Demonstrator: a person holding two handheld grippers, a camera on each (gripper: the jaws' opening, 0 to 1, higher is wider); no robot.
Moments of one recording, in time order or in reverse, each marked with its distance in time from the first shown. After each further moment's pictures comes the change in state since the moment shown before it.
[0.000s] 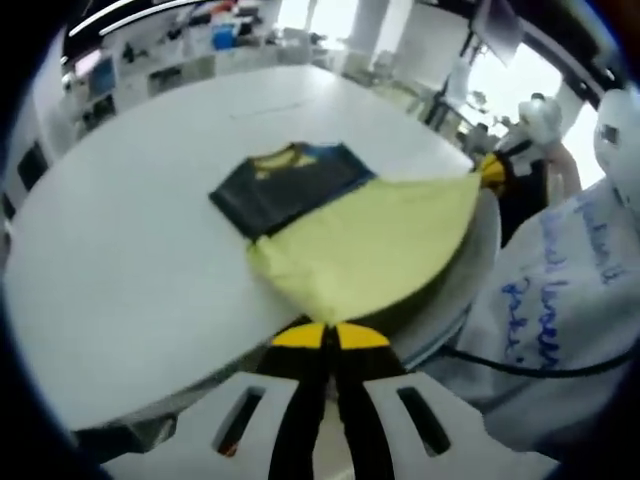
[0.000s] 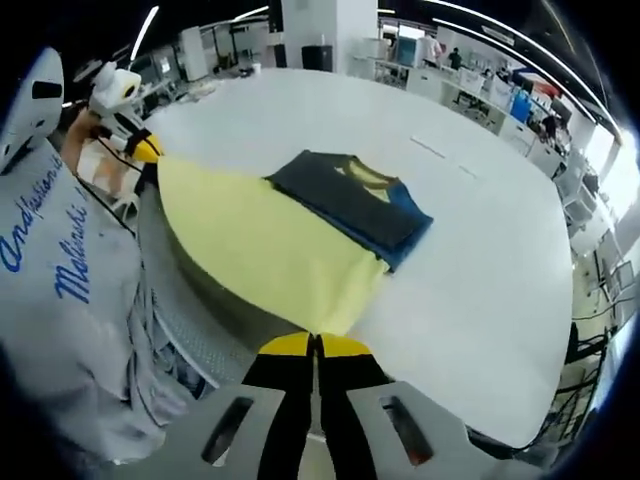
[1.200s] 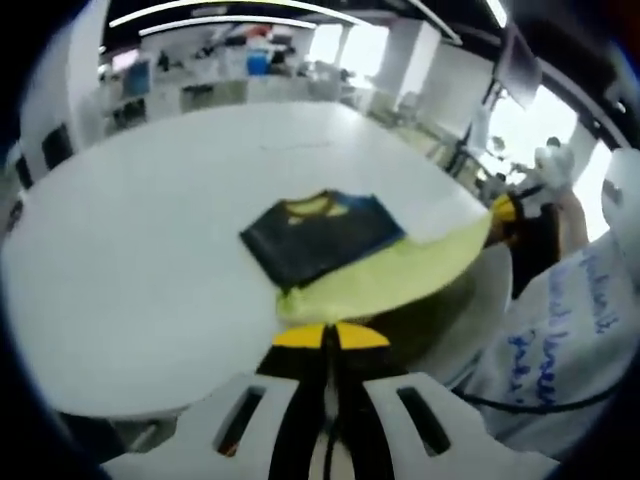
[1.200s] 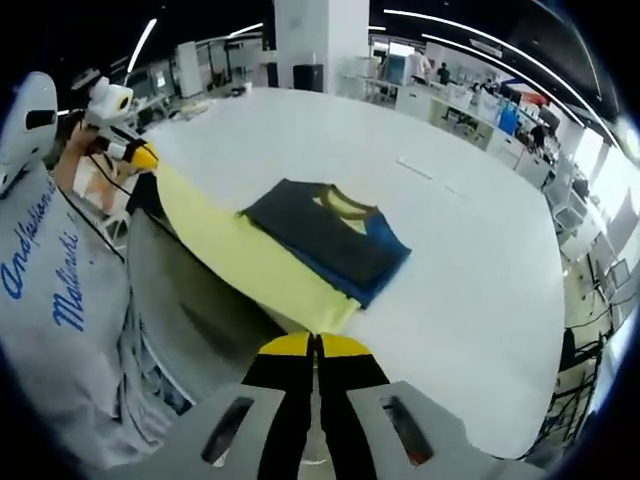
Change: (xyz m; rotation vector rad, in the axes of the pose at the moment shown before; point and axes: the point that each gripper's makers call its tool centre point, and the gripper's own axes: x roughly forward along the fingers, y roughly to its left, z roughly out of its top) left arm -0.002 0.034 0.033 -0.120 -0.180 0.074; right arm 0.003 -0.027 0.026 0.017 -0.095 -0.046
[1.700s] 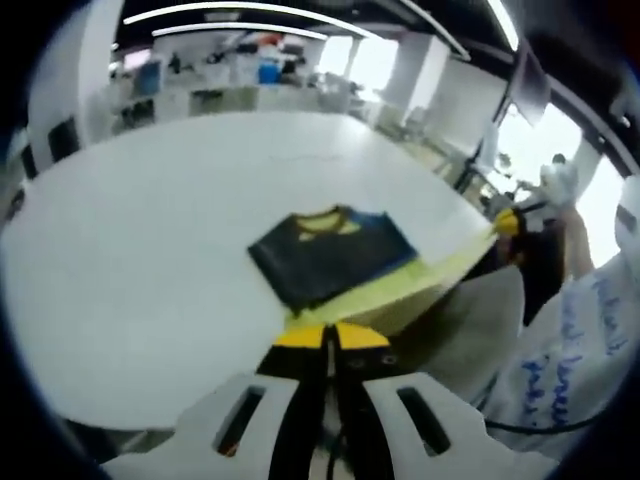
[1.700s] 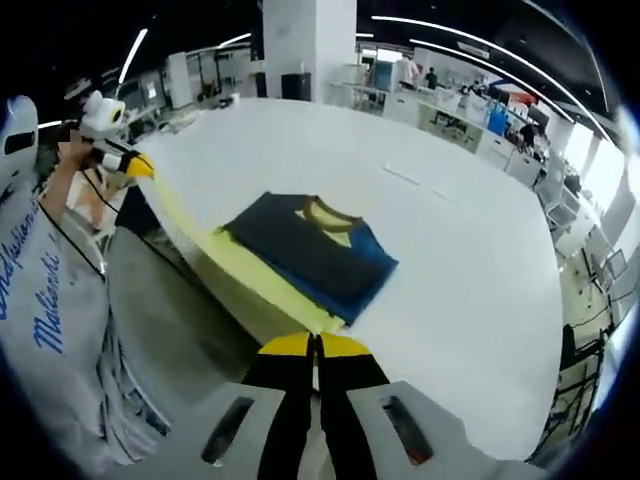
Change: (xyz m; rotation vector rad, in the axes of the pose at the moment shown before) left arm 0.021 0.021 0.020 -0.041 -0.050 0.002; right arm 0.017 -0.027 0.014 0.030 -0.043 -0.052
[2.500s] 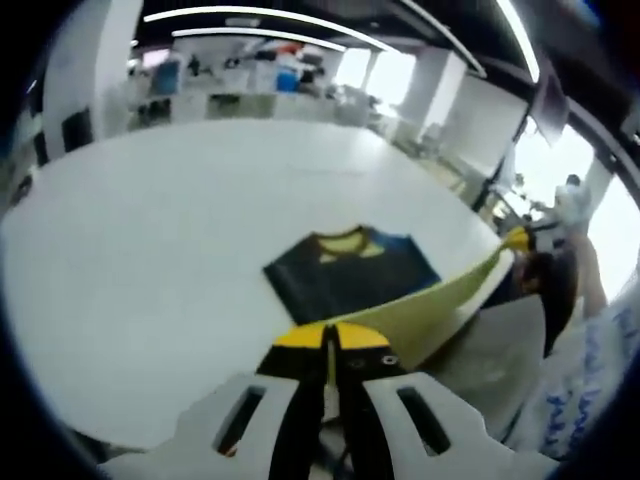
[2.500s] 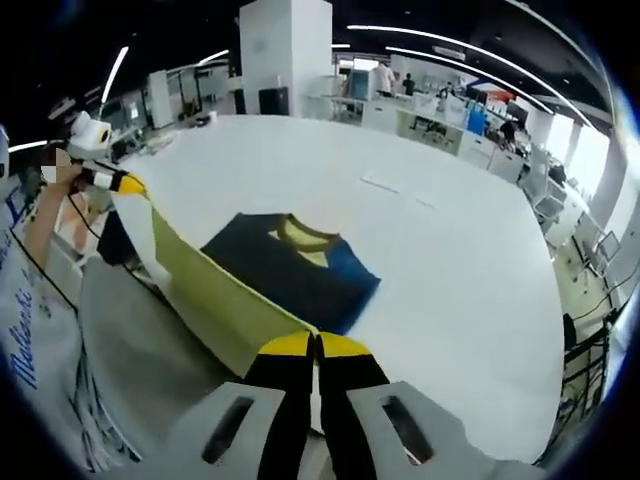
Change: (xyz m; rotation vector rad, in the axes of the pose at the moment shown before) left arm 0.033 0.028 0.022 -0.050 -0.057 0.050; right arm 0.028 -0.027 0.015 0.069 -0.061 -0.054
